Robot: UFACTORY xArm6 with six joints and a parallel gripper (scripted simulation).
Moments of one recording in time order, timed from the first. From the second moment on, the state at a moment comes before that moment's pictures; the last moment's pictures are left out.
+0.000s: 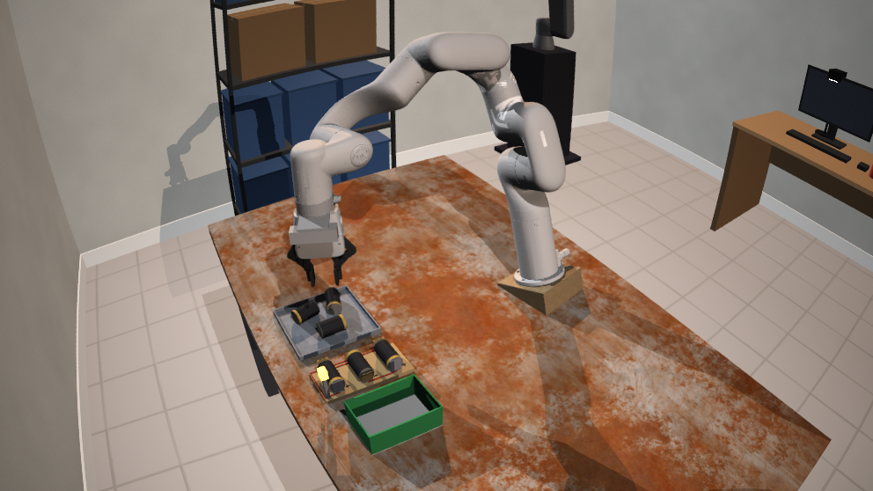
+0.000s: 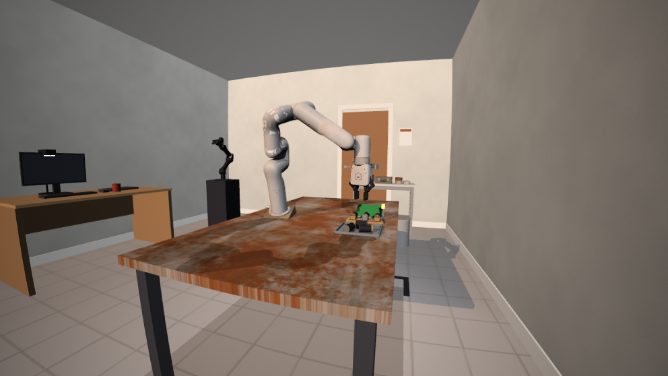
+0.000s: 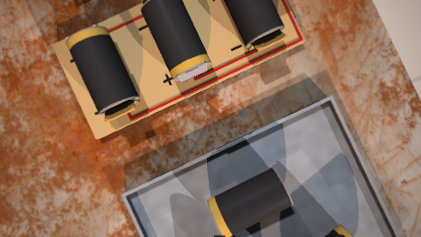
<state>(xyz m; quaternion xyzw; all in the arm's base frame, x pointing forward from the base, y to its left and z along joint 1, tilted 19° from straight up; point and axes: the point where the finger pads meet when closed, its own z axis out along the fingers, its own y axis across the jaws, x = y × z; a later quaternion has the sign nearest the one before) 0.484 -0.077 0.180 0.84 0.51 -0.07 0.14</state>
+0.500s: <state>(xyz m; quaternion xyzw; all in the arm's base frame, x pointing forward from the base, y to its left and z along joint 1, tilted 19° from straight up) 0.484 -0.077 0.180 0.94 0.31 -0.03 0.15</state>
